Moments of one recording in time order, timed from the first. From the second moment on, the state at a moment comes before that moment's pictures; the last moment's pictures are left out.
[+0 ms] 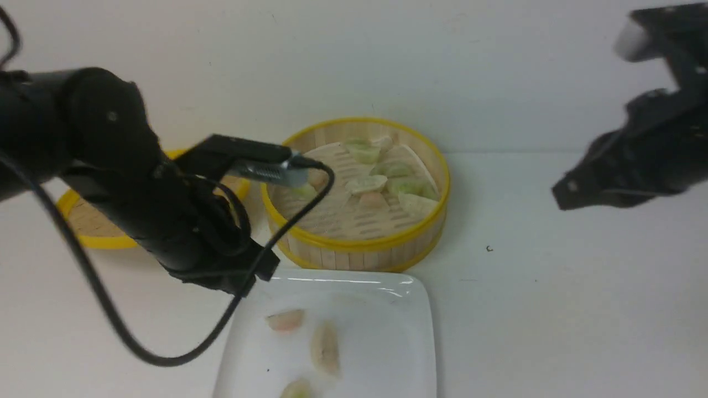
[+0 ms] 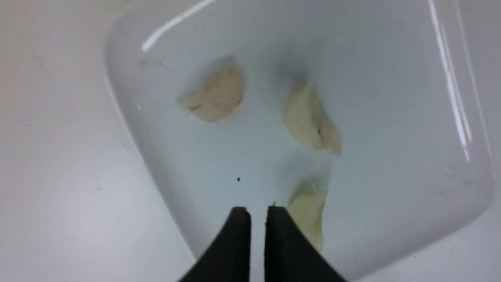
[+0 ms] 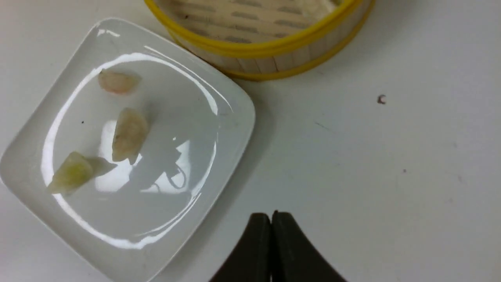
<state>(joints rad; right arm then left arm) 0.33 1.42 -1.32 0.30 1.15 -0.24 -0.33 1.45 -1.12 -0.26 0.99 0.17</state>
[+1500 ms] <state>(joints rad) 0.55 2.43 -2.31 -0.04 1.24 -0.20 -0.32 0.77 -0.92 0.11 1.20 -0.08</state>
